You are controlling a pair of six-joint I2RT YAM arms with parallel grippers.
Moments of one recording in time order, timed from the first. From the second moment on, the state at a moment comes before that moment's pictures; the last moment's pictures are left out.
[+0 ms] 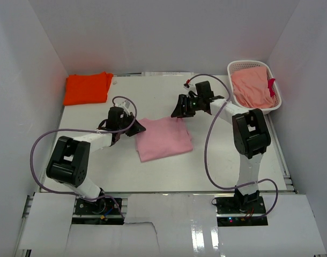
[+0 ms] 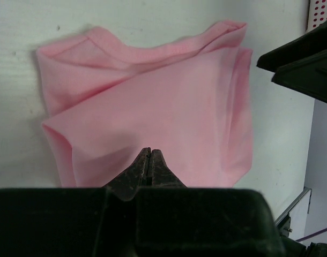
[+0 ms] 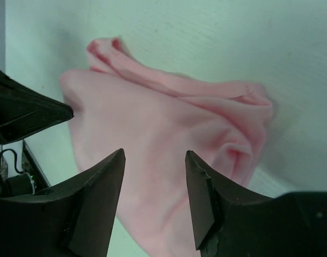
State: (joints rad) left arm -0.29 1.56 0.73 0.20 0.34 -0.66; right arm 0.39 1.98 1.38 -0.18 -0.66 0.35
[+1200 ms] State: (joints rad) left arm -0.29 1.71 0.84 0.21 0.30 -0.64; right arm 0.35 2.15 1.47 -0.26 -0.65 0.31
